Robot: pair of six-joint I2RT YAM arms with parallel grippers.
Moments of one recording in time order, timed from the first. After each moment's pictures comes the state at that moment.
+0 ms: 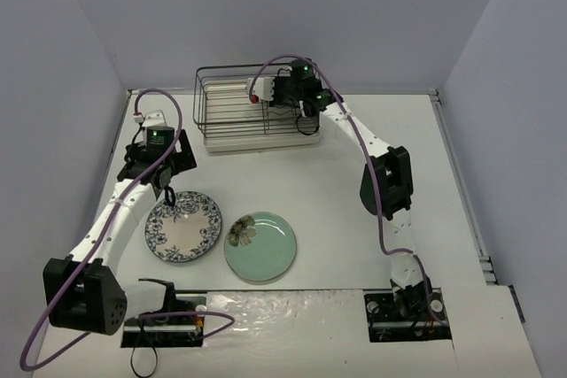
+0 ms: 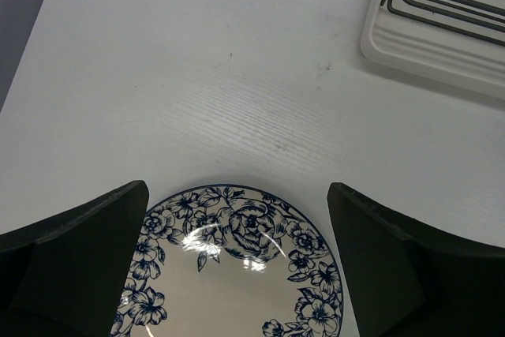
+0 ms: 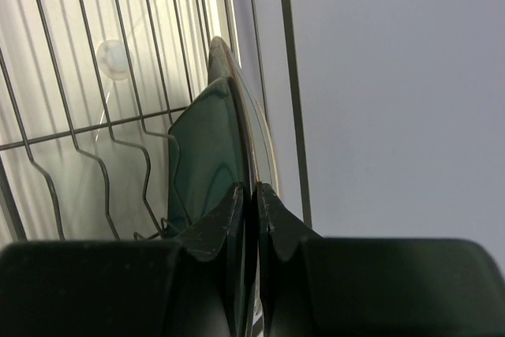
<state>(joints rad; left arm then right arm) -0.14 1.22 0.99 -0.50 -0.37 -0.35 0.51 2.28 2.13 -0.26 -0.27 -1.17</state>
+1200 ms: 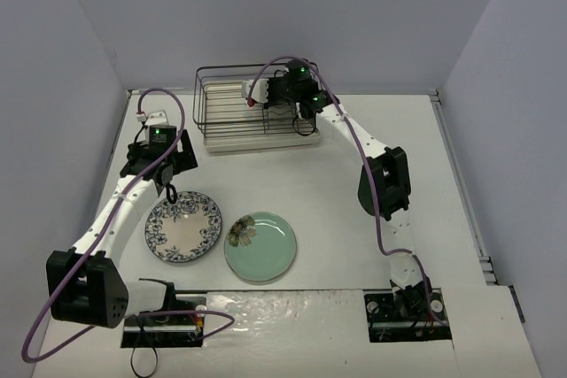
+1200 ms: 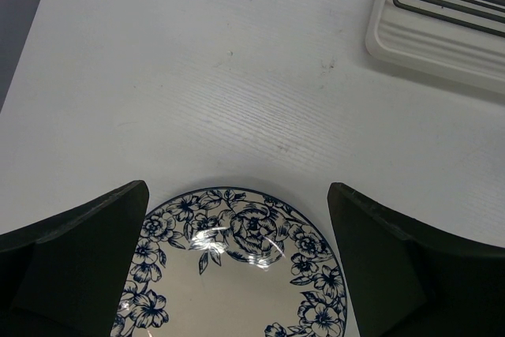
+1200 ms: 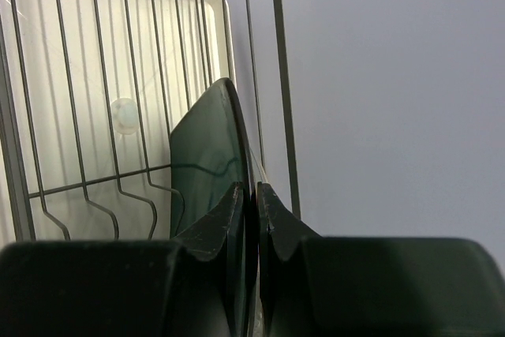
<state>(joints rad) -0.14 1.26 1.01 -0.50 -0.37 -0.34 0.53 2.29 2.13 -0.19 -0.39 -1.18</state>
